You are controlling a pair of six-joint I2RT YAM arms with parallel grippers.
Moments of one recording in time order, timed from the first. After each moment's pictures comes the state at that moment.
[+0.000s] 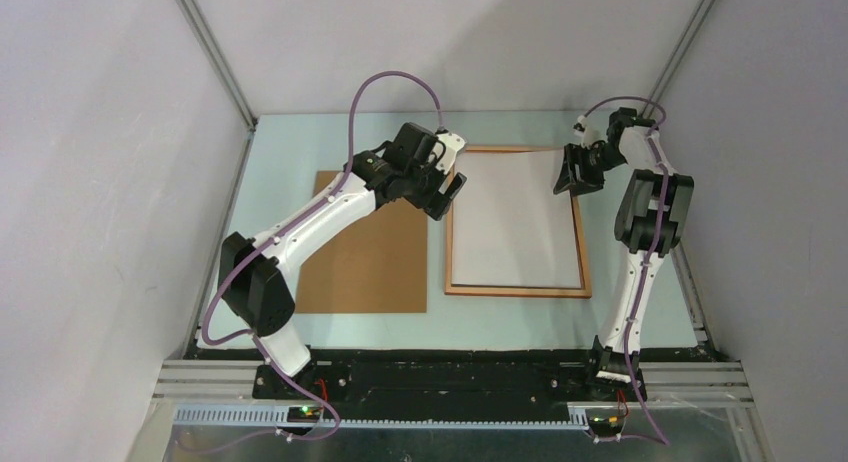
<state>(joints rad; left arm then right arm) -0.69 1.69 1.59 -0.72 0.00 0.06 -0.17 2.35 2.02 -1.06 -0.59 -0.26</state>
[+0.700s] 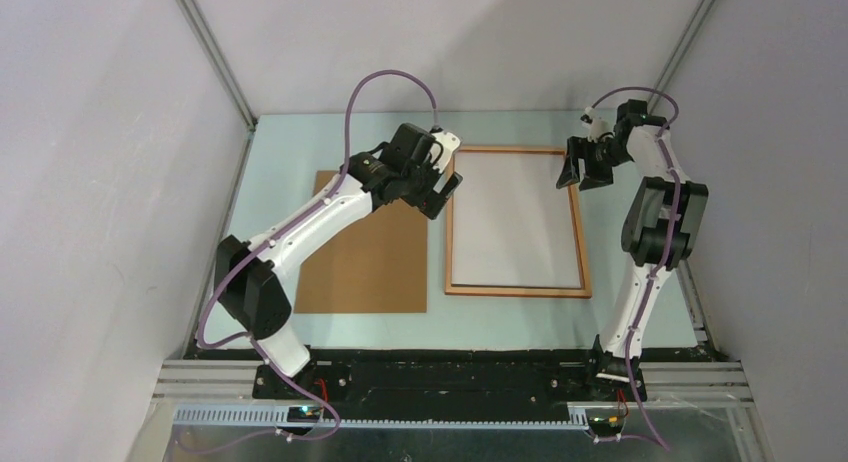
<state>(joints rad) -0.69 1.67 1.56 -0.72 -0.10 0.08 -0.17 2.19 1.91 -1.02 -0.55 -0.24</state>
